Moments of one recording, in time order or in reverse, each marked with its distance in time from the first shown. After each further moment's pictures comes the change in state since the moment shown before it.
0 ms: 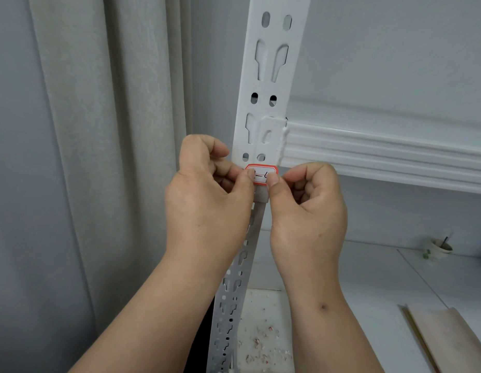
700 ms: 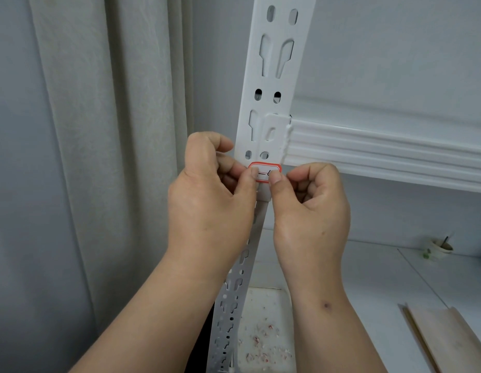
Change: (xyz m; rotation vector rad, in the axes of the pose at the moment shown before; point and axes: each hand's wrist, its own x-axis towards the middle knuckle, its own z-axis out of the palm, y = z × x) left_hand -0.001 -0.006 0.001 0.012 0.019 0.092; right_hand 0.001 0.000 0.001 -0.022 0.015 0.028
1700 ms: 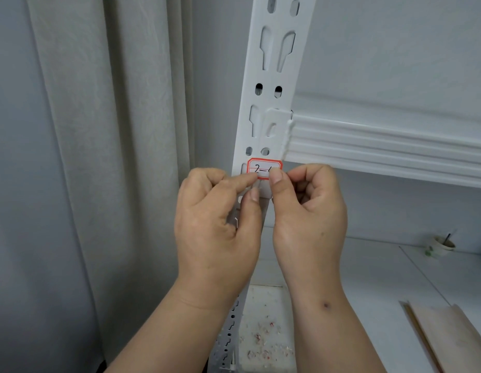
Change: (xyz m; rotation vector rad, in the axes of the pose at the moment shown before) left_hand -0.026 -0.030 0.008 0.054 0.113 0.266; right_hand -0.003 0.009 0.001 0.001 -0.015 0.014
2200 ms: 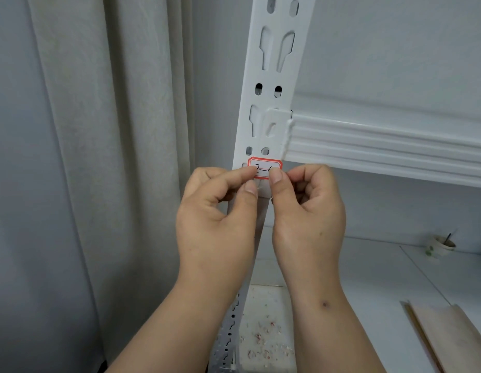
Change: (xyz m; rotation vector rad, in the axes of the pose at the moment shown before) left_hand 0.008 0.019 -0.003 -0.309 -0.077 -0.429; right_hand 0.000 0.000 0.000 -0.005 -0.004 -0.010
